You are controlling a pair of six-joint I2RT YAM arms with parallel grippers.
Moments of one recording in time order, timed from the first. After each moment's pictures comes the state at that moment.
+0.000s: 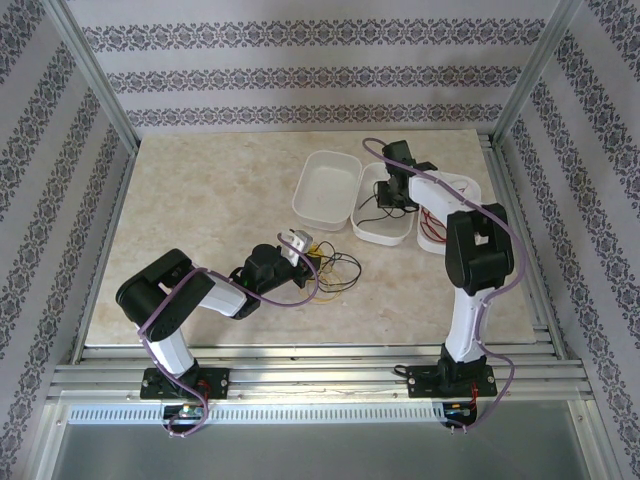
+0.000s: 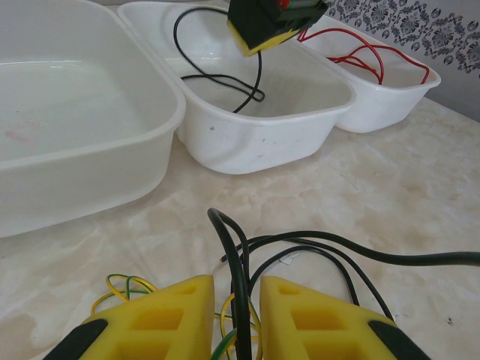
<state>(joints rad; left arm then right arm) -0.67 1.73 0.48 0.98 0.17 -0.16 0.22 2.01 1.52 -0.65 0.11 0.26</state>
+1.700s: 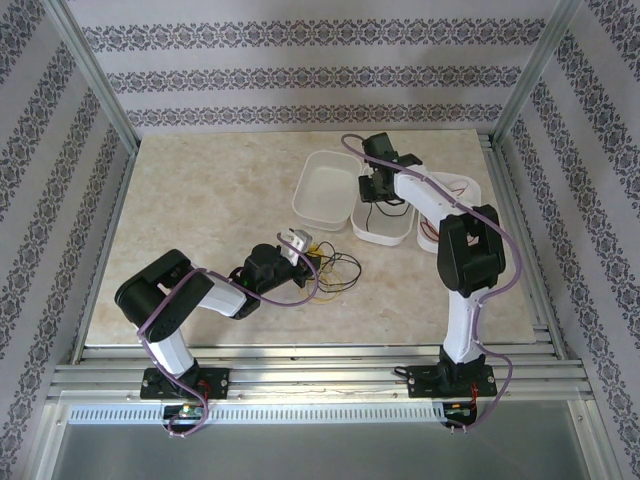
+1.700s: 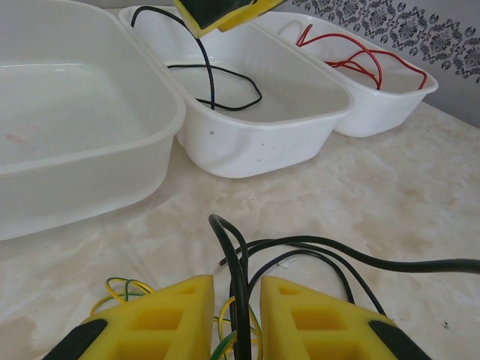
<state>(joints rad) -0.67 1.73 0.48 0.98 0.16 -0.17 0.33 2.02 1.65 -0.72 0.11 0.21</state>
